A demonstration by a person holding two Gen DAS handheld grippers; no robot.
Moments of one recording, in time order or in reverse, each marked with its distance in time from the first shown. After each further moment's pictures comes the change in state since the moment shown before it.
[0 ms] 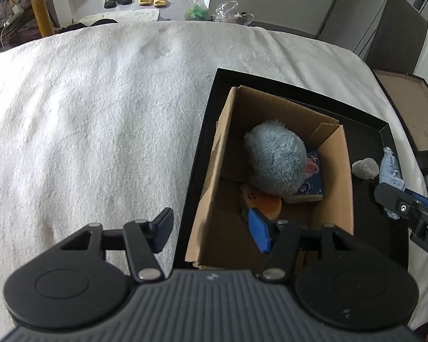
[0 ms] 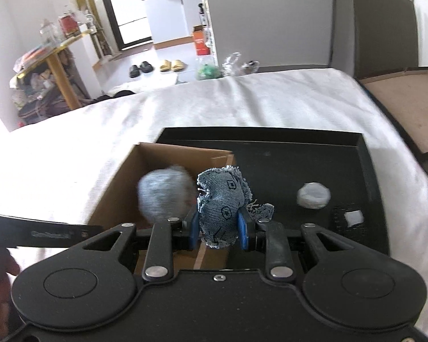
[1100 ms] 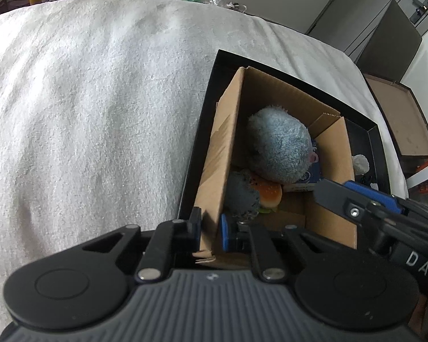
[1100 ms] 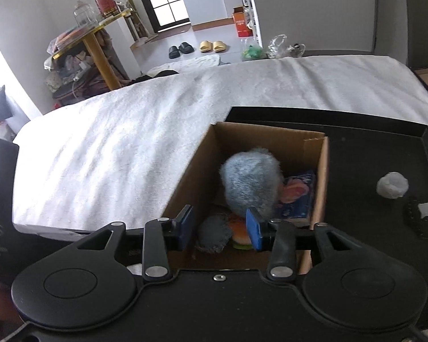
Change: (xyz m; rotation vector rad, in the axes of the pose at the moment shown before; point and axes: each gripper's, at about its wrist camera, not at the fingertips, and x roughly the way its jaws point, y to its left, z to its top) left arm 0.018 0.035 -0.013 -0.060 0.047 -0.132; right arm 0.023 0.067 -0.003 -0.031 0.076 0.131
